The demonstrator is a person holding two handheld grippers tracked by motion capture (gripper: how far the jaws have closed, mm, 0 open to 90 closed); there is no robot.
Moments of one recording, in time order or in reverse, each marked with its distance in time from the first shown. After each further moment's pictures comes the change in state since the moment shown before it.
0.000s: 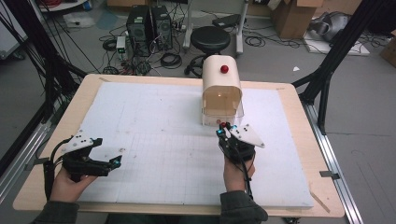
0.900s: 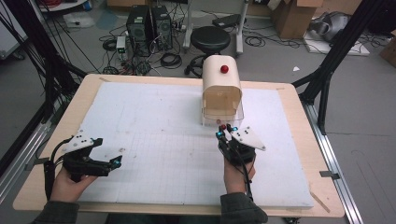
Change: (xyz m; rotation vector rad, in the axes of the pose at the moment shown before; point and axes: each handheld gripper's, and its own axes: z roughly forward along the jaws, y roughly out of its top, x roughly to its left) left arm -0.001 0.000 0.001 -0.001 -0.002 -0.001; right arm -0.001 -0.007 -0.002 -0.008 0.015 0.008
